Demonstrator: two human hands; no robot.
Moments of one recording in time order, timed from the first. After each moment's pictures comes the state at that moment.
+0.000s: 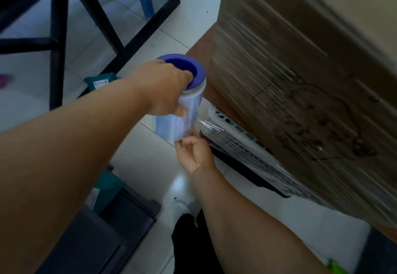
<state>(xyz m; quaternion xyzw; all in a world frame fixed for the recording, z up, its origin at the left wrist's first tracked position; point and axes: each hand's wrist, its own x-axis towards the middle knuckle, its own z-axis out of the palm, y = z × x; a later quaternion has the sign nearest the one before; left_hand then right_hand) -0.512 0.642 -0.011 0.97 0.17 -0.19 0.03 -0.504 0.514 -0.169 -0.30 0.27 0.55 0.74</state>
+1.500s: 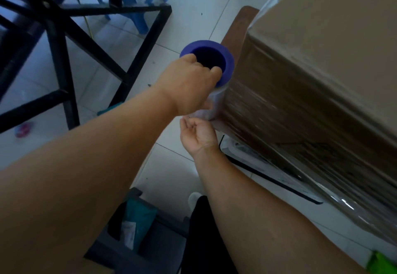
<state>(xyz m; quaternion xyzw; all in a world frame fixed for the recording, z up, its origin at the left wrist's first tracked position) -0.415 0.742 -0.011 0.99 0.01 -0.10 -0.04 -0.437 0.668 -0.128 -0.27 0.42 0.45 0.74</state>
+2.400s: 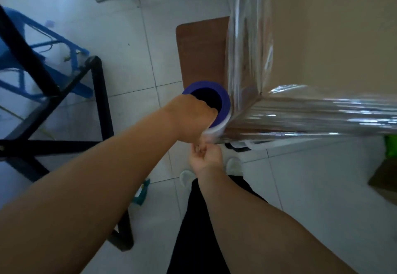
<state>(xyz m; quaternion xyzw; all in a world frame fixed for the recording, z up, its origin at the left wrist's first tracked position) -0.353 0.804 -0.012 0.89 -0.37 -0.26 -0.06 -0.433 0.740 -0.113 -0.13 0.61 0.11 0.78</state>
